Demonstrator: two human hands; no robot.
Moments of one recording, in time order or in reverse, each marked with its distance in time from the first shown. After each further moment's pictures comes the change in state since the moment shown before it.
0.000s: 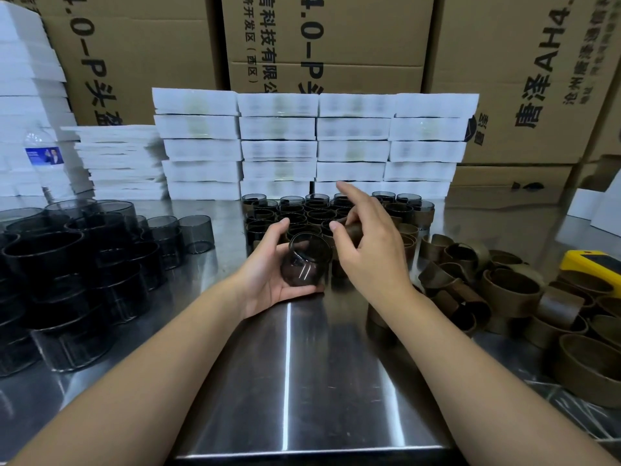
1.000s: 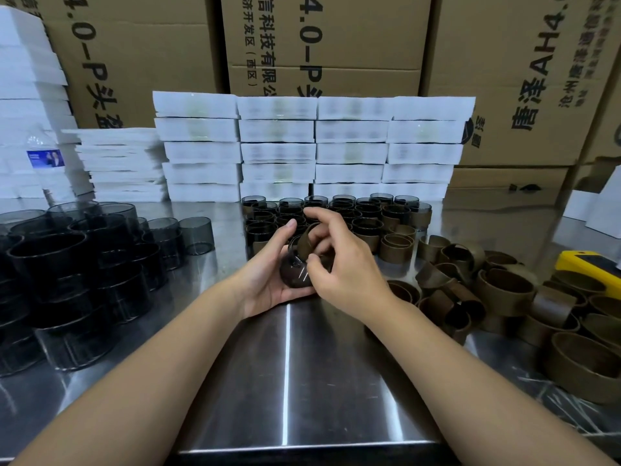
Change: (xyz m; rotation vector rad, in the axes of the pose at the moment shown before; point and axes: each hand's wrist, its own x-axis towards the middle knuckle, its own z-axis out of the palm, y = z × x) left_hand -0.003 -0.002 0.000 0.031 -0.145 0.086; right_hand -0.014 -0.006 0.012 0.198 -0.272 -0.013
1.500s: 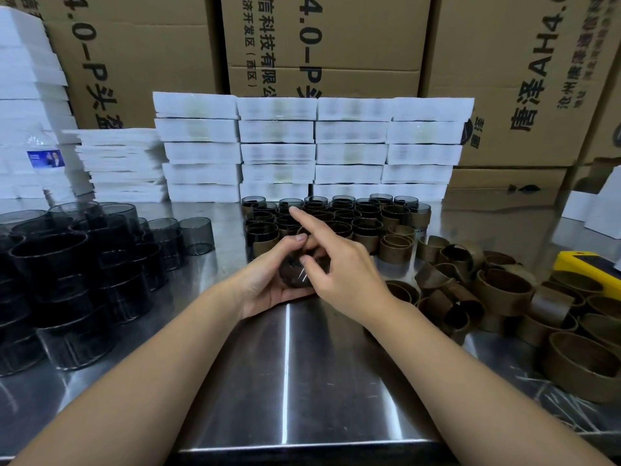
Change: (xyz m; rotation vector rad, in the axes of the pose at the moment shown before) left_hand 0.001 -0.003 -0.004 0.012 -0.068 0.063; right_hand 0.000 -0.001 -0.001 -0.099 -0.059 -0.078
